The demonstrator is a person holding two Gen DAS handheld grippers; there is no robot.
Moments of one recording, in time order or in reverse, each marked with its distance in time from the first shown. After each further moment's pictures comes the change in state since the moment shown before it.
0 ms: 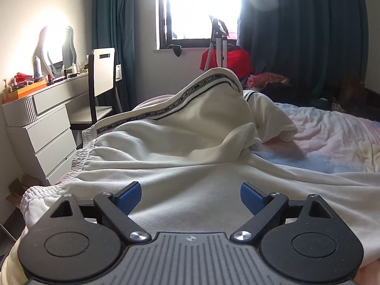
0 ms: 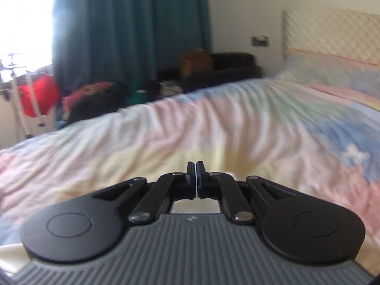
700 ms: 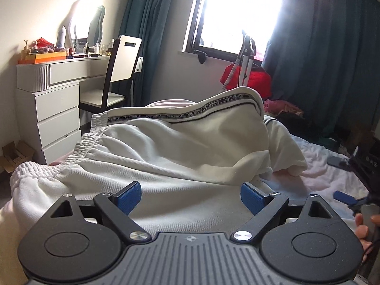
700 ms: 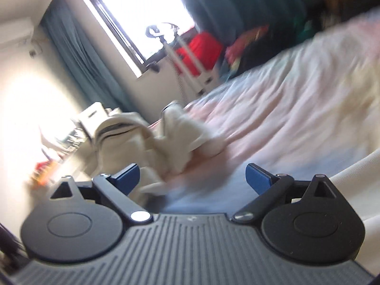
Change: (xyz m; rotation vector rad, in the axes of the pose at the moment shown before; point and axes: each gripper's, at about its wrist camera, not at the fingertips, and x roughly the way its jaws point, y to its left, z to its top) left arm 0.019 0.028 0.007 -0.241 -0.035 0.010; right arm -0.020 0.217 -0.052 0.262 0.347 0.813
